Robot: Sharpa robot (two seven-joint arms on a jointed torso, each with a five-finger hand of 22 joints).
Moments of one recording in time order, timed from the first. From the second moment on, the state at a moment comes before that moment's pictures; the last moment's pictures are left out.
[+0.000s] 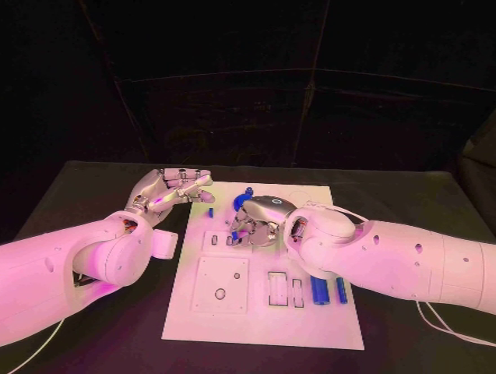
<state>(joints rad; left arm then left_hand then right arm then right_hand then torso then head) 1.23 -0.89 -0.09 1.59 -0.01 -0.36 0.51 1.43 0.01 0.02 0.06 0.05 1.00 0.21 0.12 0.07 1.10 0.14 0.13 0.07 1.20 0.09 0.24 0.26 0.17 1.07 0.19 0.34 0.14 1.17 -0.59 -0.03 1.50 -1.53 -0.27 -0.18 1.44 0.01 0.08 0.10 0.11 1.11 0.11 0.10 0.07 1.33 0.02 0.91 1.07 1.47 -0.05 1.43 1.25 0.06 1.40 0.06 1.46 1.31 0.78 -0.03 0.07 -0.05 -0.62</state>
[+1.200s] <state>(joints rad) 1.23 -0.89 -0.09 1.58 -0.01 -0.36 0.51 1.43 0.01 0.02 0.06 0.05 1.00 0.21 0.12 0.07 1.10 0.14 0.13 0.07 1.20 0.09 0.24 0.26 0.17 1.07 0.19 0.34 0.14 1.17 -0.60 -0.03 1.51 -1.60 -0.23 -0.23 1.36 -0.06 0.07 0.12 0.12 1.11 0.11 0.08 0.07 1.31 0.03 0.88 1.05 1.47 -0.05 1.44 1.28 0.06 1.39 0.06 1.46 1.30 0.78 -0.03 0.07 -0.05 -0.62</state>
